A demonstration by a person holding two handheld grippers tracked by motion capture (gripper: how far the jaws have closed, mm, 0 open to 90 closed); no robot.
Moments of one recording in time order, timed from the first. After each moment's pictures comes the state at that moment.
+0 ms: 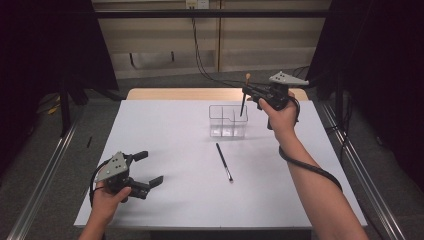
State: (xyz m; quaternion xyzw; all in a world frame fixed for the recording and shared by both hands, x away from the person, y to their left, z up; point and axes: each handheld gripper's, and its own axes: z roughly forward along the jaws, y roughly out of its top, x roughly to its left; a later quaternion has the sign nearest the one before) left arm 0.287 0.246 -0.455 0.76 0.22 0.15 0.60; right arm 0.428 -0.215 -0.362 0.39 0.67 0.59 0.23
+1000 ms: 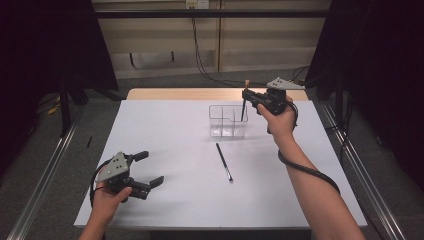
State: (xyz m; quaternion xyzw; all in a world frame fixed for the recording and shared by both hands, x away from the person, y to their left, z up) left arm 0.287 0.245 -0.455 0.76 0.21 0.15 0.59; right arm 0.428 -0.215 -0.382 0.39 0.68 0.57 0.23
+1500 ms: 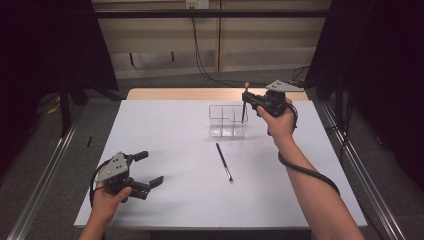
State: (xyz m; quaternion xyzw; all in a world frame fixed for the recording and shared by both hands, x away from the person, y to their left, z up) left arm 0.286 0.246 -0.455 0.76 0.21 0.15 0.59; right arm 0.428 -0.216 -0.389 0.39 0.69 0.57 0.23
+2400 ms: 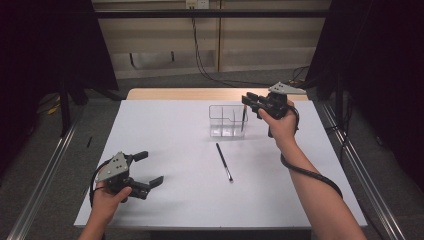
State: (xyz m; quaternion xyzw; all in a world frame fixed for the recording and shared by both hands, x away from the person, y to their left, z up) left arm 0.287 0.246 -0.455 0.77 0.22 0.15 0.59; right arm 0.425 -0.221 -0.394 0.39 0.68 0.58 0.22
